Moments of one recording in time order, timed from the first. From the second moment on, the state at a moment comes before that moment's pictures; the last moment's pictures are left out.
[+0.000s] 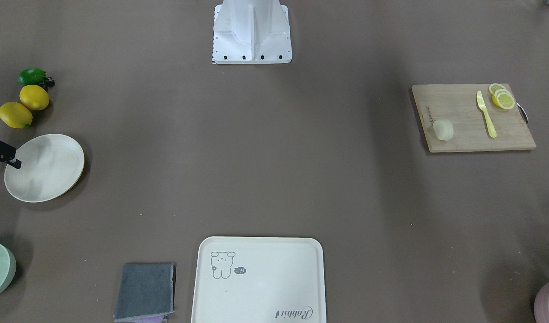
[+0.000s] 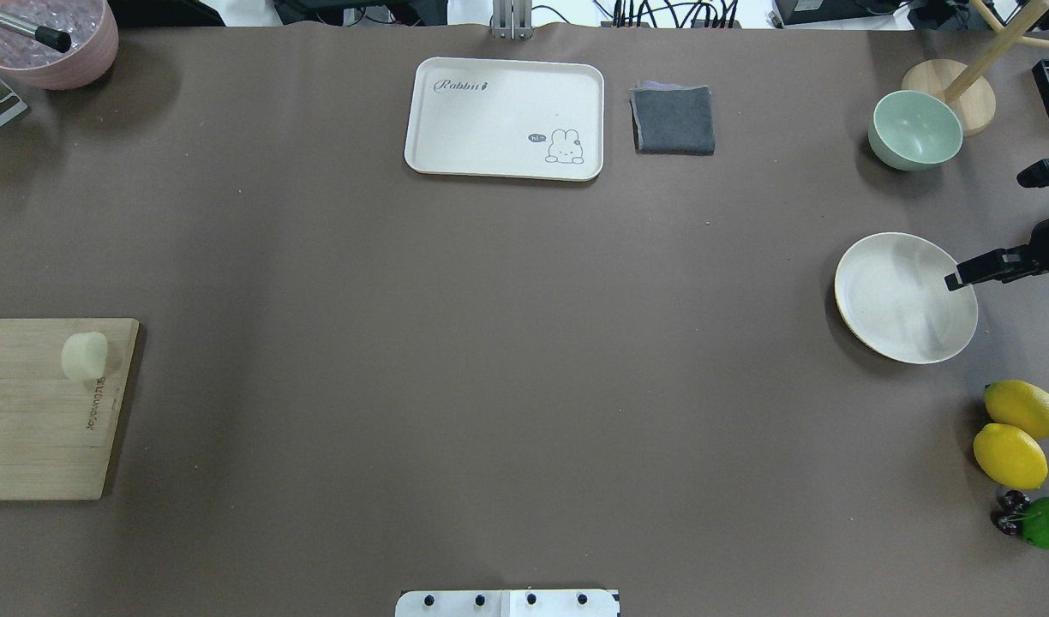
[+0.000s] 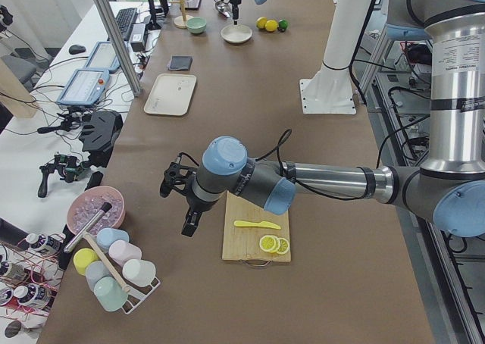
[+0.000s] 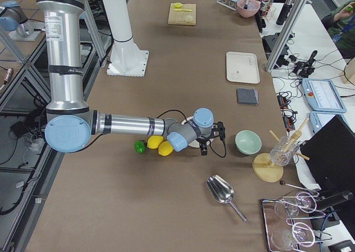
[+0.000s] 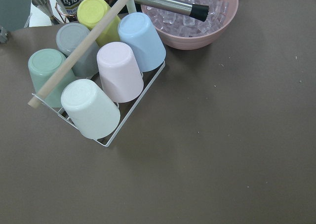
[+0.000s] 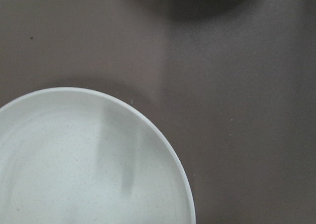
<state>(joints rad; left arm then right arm) -1.65 -1.49 -1.72 -1.99 -2.32 -0.12 1.13 -1.58 1.43 -0.83 2.33 0.54</state>
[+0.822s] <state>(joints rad) -1.65 -1.50 -1.72 -1.99 -2.33 -0.12 1.09 -1.61 1.43 -0.80 2.29 0.53</state>
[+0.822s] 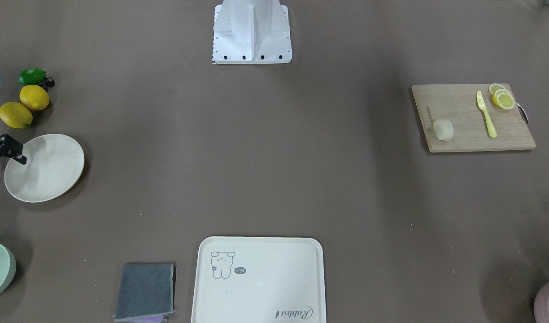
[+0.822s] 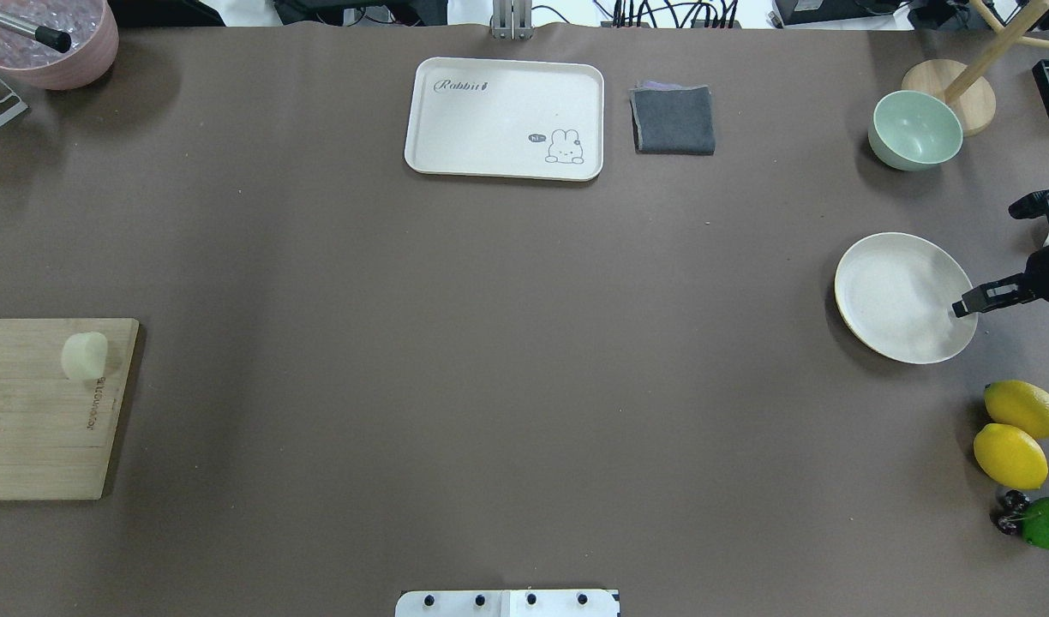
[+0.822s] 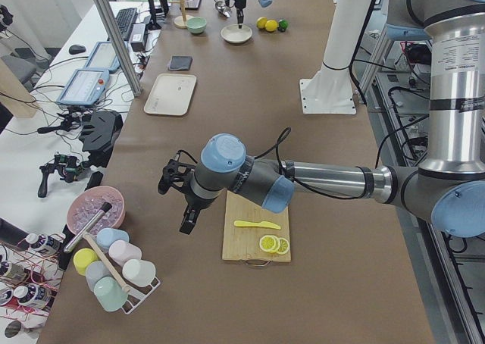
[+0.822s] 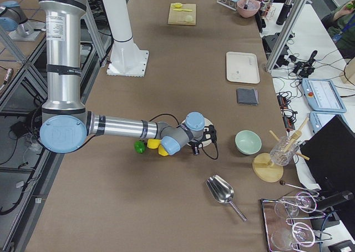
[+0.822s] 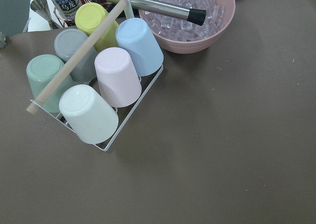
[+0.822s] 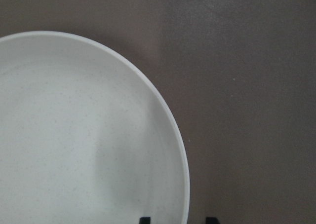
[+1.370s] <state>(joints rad) -1.65 -1.50 -1.72 -1.98 -2.33 -0.12 1.13 -1.61 1.43 -0.81 2.30 0.56</state>
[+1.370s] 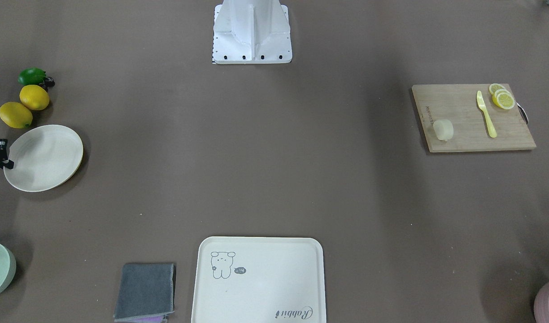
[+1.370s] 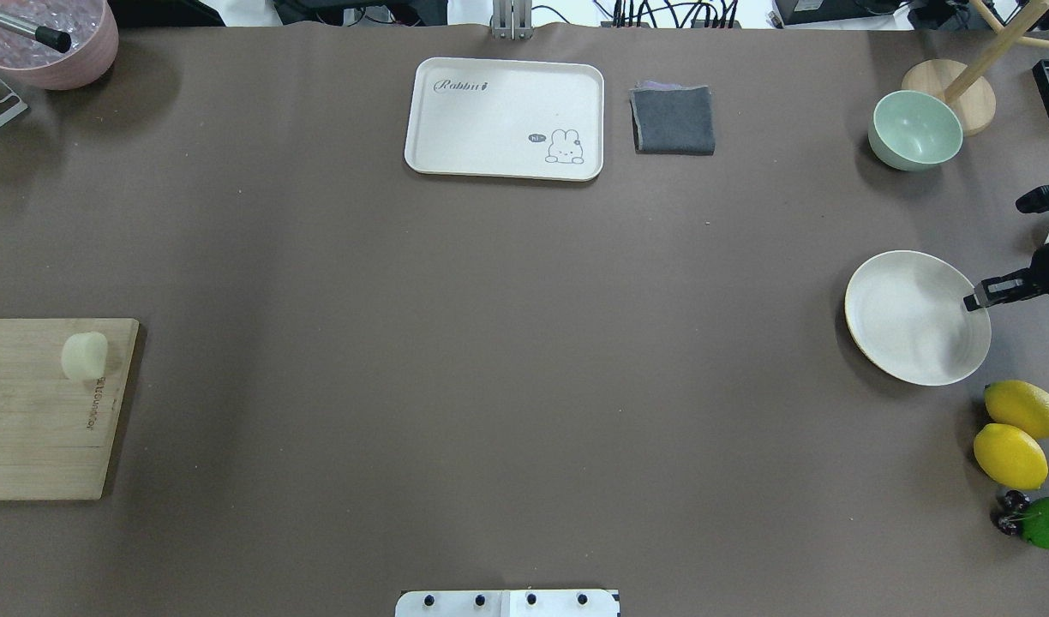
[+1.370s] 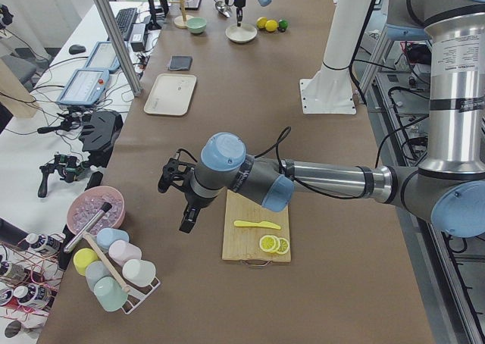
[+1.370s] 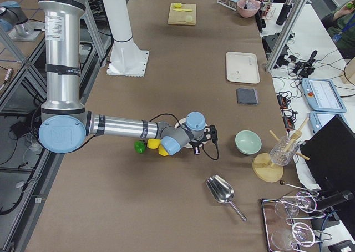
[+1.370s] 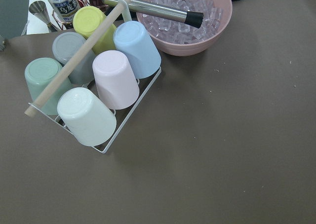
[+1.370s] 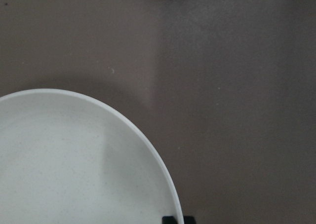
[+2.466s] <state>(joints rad) -1.65 -1.50 -1.71 -1.98 -2.33 -0.12 0.96 -1.30 1.63 -0.81 2.31 1.11</state>
